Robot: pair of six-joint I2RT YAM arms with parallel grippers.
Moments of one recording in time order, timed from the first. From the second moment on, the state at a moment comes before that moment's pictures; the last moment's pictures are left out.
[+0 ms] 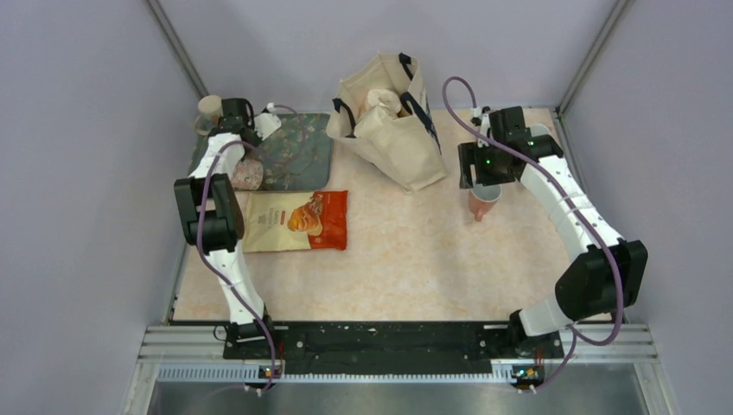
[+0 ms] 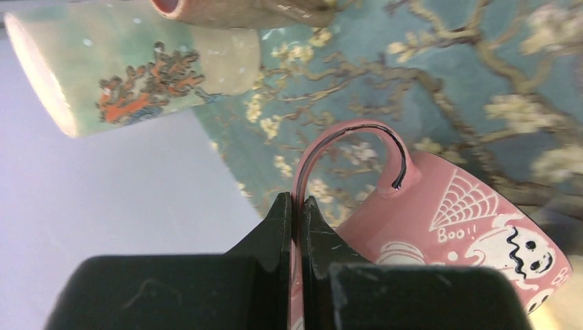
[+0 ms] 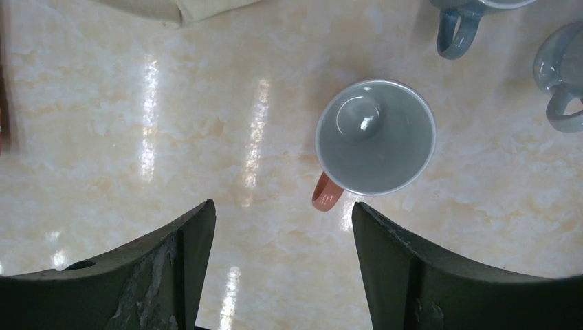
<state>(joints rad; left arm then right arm) 0.13 2.09 1.73 -0.45 -0.20 1.06 0.23 1.50 1.42 -0.90 -0.05 0.06</state>
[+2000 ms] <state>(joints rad) 0.18 1.83 1.48 -0.60 0.84 0.26 0.84 2.08 1.56 0.07 -0.49 0.32</state>
